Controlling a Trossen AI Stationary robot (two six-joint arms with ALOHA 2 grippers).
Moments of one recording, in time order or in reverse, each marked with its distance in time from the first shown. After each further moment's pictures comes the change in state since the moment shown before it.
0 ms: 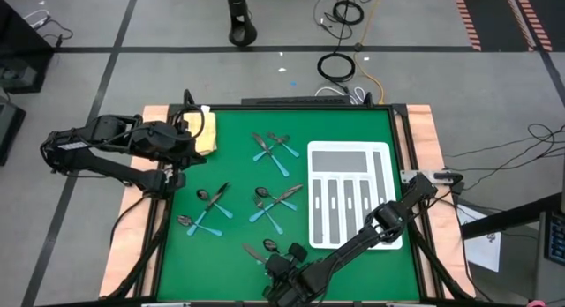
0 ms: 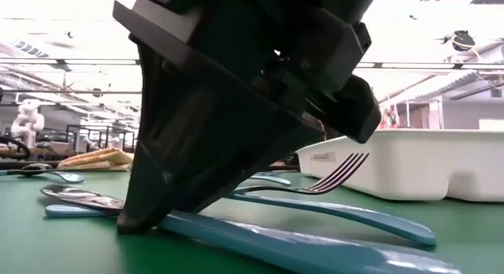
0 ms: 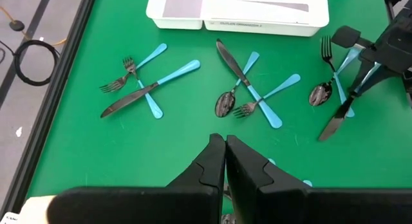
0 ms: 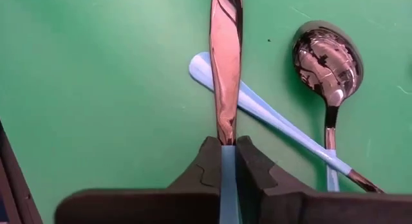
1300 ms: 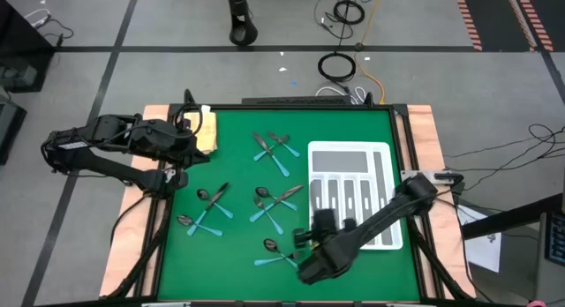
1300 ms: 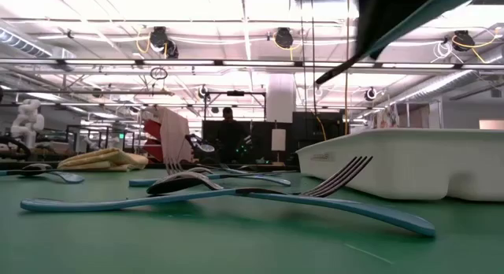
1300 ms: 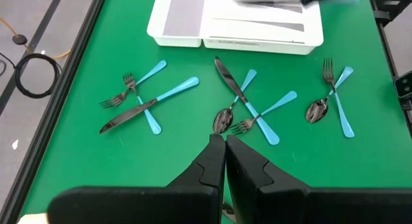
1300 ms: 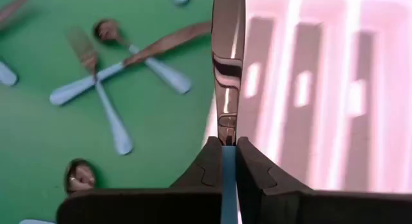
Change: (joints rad) left arm 0.000 0.001 0.000 0.062 0.000 0.000; right arm -0.038 -0.503 -0.250 -0.735 0.129 0.858
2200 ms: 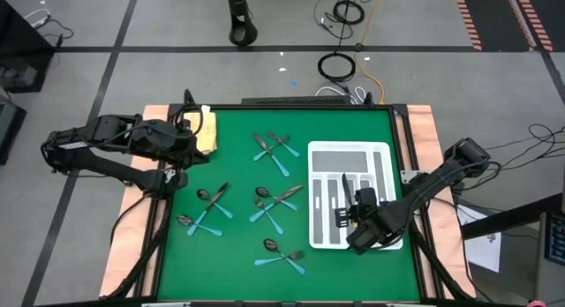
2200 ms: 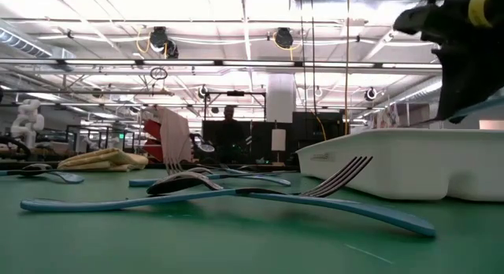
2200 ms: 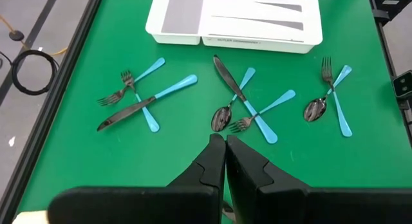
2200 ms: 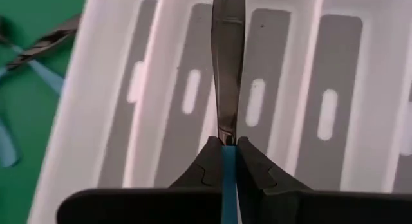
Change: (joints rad) left arm 0.000 0.002 0.000 -0.006 0.005 -0.011; right arm 0.028 -0.541 -0.878 0.480 -0.096 0.028
